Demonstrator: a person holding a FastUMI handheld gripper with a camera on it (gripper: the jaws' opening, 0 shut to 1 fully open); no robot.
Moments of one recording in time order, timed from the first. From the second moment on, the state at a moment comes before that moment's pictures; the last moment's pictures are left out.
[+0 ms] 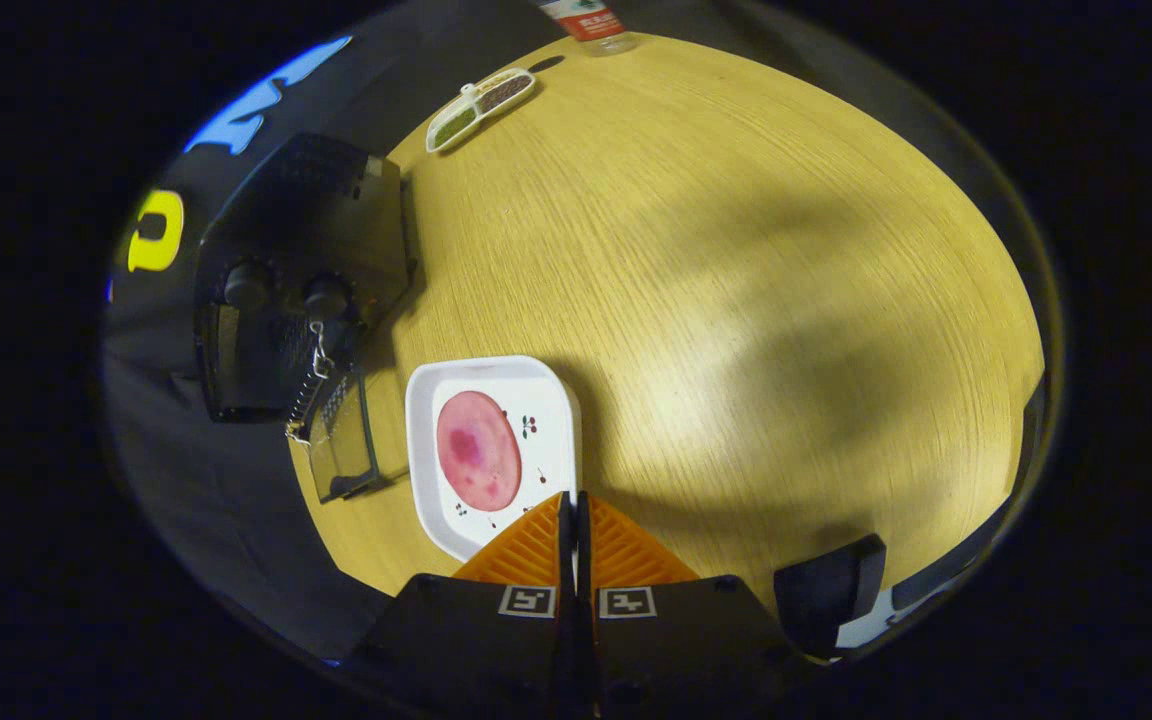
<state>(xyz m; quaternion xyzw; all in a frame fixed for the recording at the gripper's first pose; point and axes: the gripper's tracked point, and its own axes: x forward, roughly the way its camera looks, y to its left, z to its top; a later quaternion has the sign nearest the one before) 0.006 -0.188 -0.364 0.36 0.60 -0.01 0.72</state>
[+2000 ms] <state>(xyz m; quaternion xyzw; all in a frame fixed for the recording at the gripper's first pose) 0.180 0.023 -0.334 0.55 0.45 -0.01 0.70</state>
